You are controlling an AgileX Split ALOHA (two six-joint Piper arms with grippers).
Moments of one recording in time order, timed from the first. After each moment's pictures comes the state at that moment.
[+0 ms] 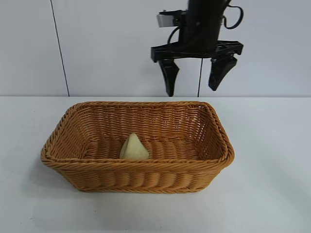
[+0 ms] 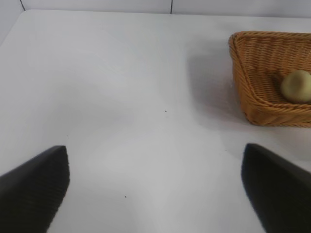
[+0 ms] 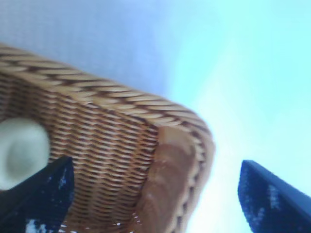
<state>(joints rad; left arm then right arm) -0.03 0.00 -0.50 -0.02 1.07 -0.05 0.36 2.16 -1.91 -0.05 1.21 0.20</state>
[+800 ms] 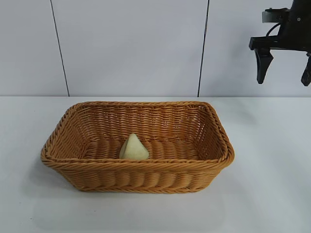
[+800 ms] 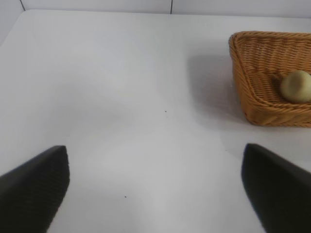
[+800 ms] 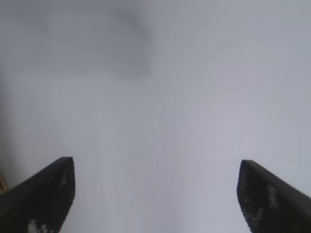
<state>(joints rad) -0.03 0.00 -0.50 -0.02 1.07 -0.05 0.00 2.08 -1.81 -0.01 1.21 0.16</state>
